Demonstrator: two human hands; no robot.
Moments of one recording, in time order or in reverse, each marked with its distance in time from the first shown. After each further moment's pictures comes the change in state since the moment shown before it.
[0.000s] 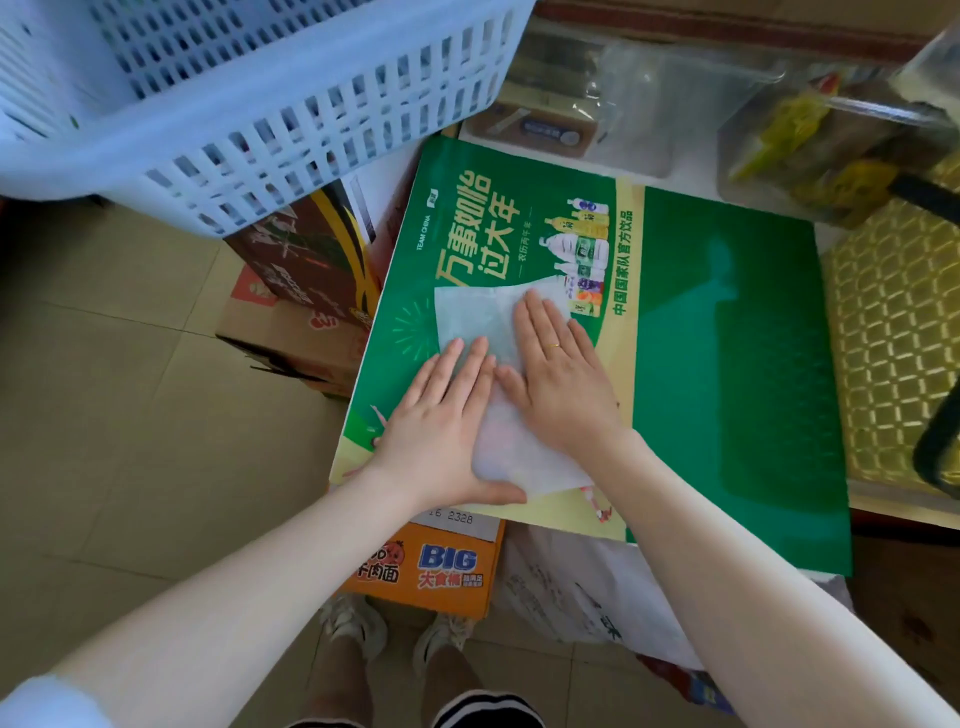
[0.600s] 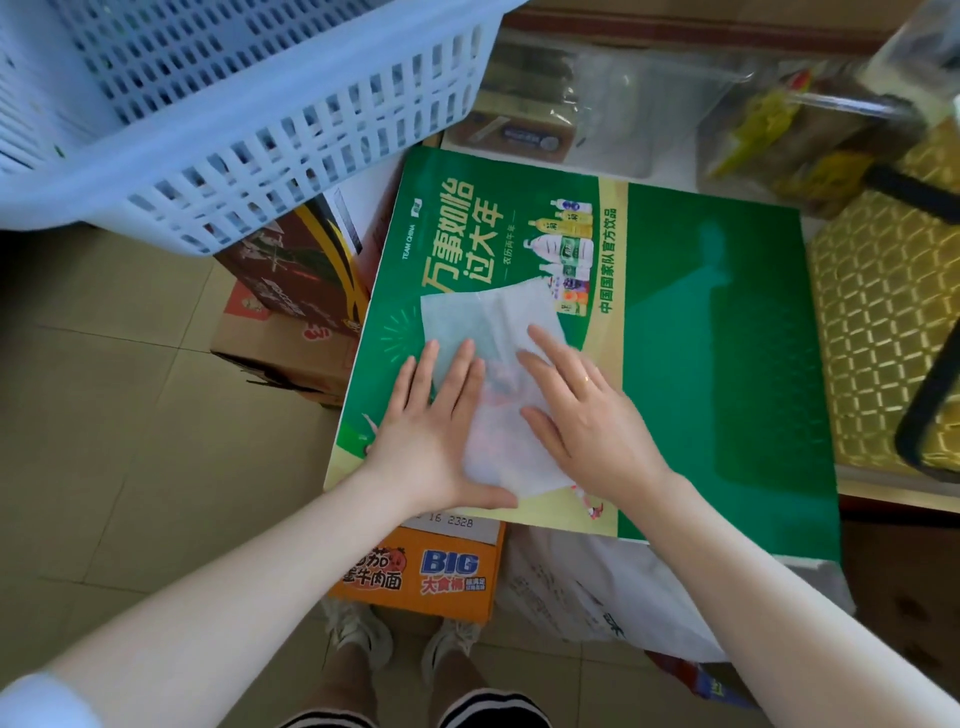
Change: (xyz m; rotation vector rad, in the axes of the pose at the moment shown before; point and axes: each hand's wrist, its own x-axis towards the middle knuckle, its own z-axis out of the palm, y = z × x) left_hand 0.000 0.002 -0.005 0.038 -0.046 -0.051; right_hand -0.049 0.012 -0.027 0.099 0.197 -0.173
